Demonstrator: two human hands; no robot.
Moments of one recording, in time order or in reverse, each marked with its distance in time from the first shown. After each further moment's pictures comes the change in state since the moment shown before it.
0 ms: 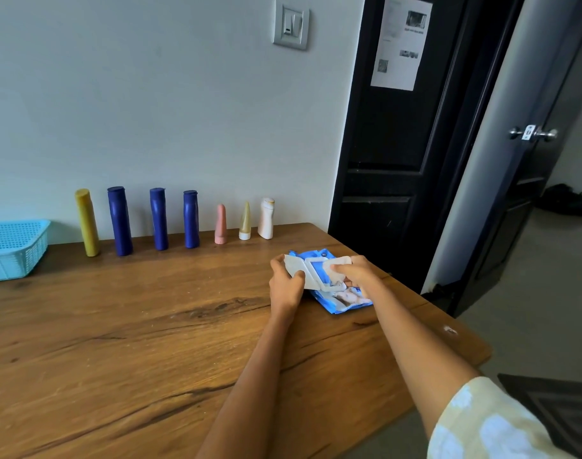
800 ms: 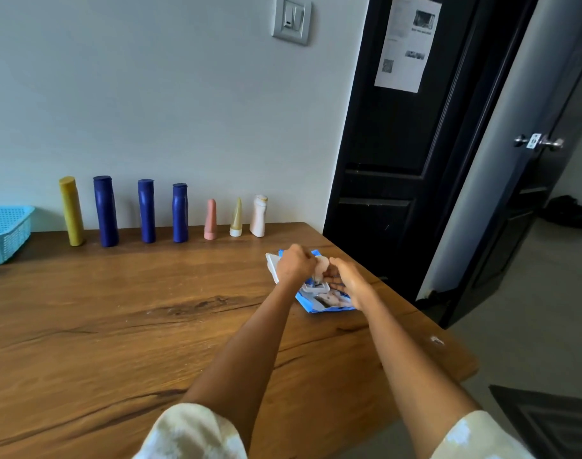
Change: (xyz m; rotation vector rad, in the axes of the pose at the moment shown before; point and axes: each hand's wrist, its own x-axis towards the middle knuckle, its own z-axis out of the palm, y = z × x) left_hand 0.043 0.035 0.050 0.568 -0.082 0.098; right_hand -0.006 0.009 -0.007 0.279 -0.139 -0.023
